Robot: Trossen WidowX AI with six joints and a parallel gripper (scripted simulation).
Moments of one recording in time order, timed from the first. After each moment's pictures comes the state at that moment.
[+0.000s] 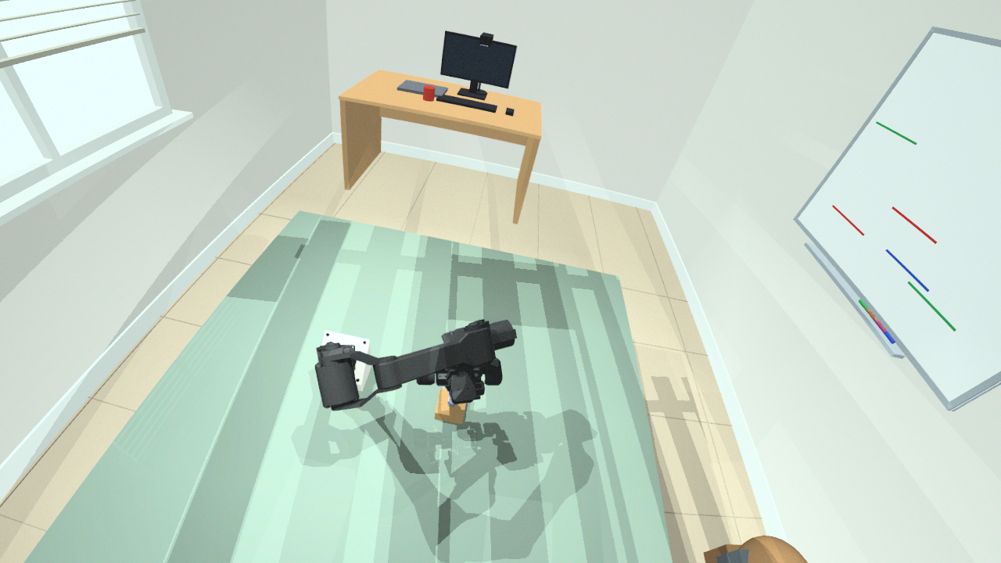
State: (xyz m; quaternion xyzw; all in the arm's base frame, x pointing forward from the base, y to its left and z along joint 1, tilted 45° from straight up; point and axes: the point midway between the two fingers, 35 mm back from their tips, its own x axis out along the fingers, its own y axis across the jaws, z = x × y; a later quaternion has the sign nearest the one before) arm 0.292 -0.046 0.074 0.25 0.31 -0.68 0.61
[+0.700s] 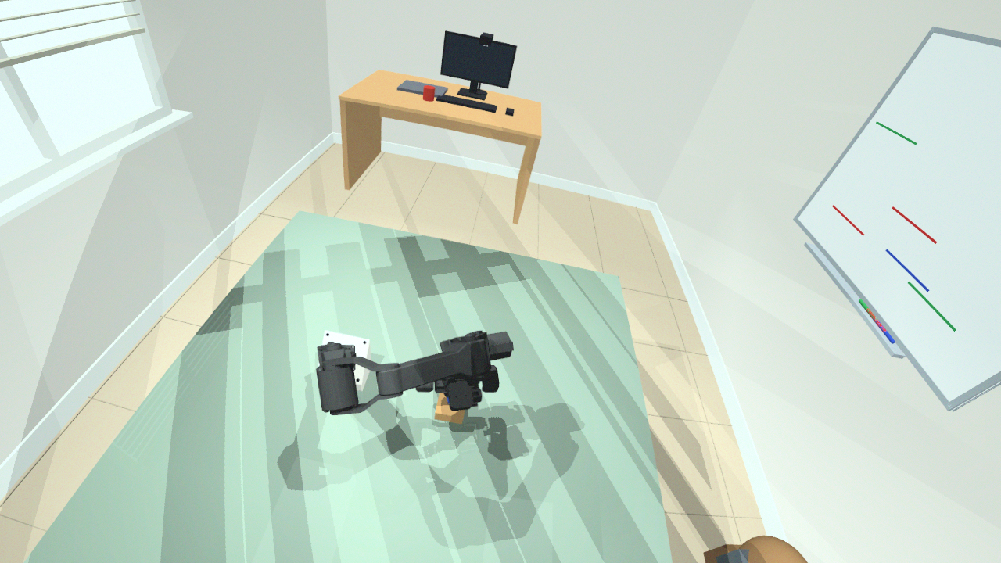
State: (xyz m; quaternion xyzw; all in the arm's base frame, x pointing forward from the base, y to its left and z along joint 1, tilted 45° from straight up) arm 0.286 -0.067 0.054 0.24 0.31 -0.68 0.61
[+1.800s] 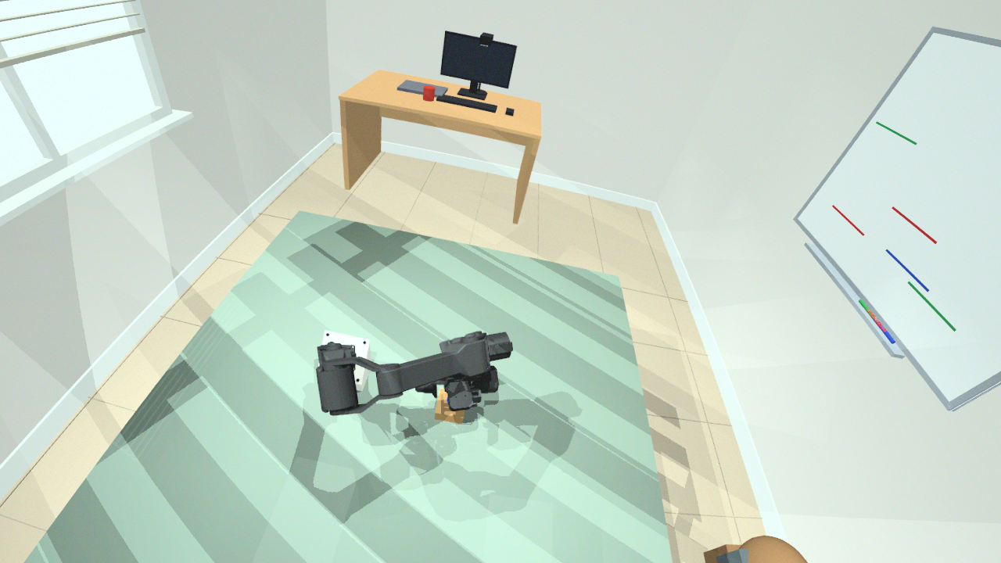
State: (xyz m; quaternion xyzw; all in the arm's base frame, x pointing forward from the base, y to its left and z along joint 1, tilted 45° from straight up) arm 0.285 -0.068 0.052 0.24 0.31 -0.68 0.61
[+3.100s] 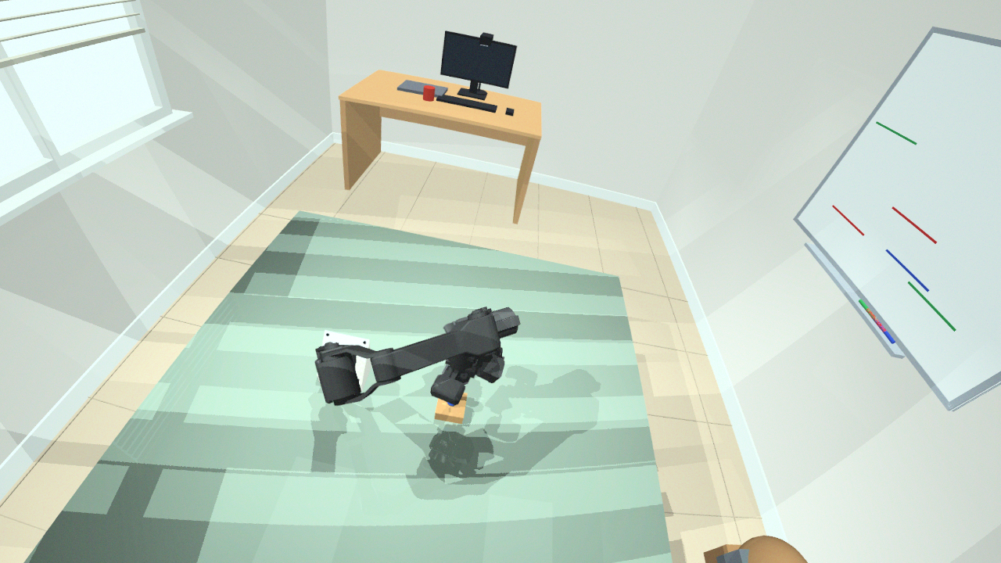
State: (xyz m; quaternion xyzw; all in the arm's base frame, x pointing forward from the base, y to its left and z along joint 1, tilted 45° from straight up) arm 0.296 -0.023 0.101 -0.12 0.63 -0.41 0.65
